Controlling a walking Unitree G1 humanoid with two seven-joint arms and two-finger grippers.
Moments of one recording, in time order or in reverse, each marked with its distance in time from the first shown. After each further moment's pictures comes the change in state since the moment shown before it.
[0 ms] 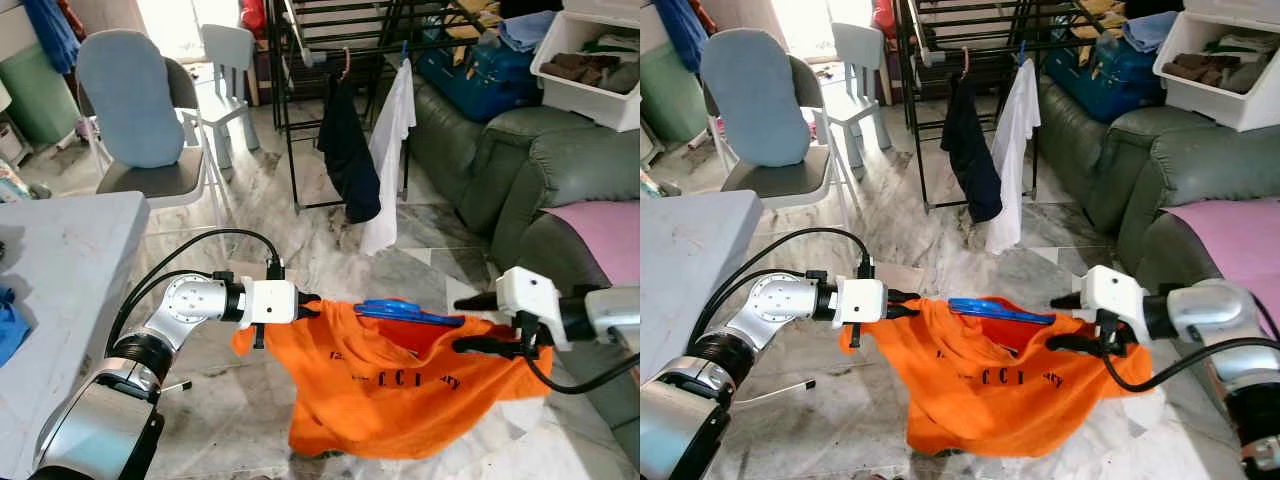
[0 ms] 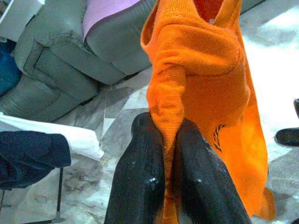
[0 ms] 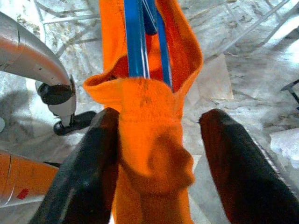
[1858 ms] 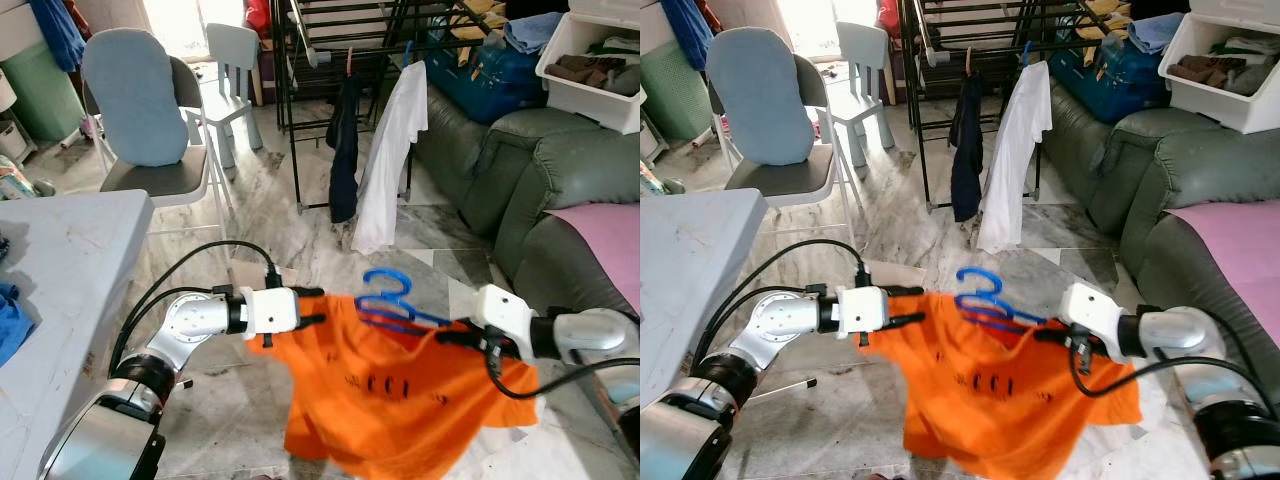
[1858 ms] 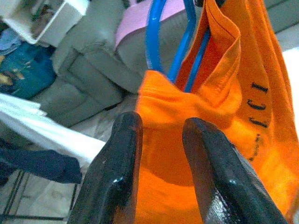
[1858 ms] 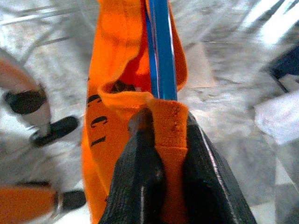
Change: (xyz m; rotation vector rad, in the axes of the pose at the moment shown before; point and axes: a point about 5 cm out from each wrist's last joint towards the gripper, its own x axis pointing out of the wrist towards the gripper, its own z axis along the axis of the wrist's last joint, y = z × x) left arm 0.004 -0.015 -0.003 -0.031 -0.057 0.168; right arm 0.033 0.009 -0.023 0.065 0.017 -0.176
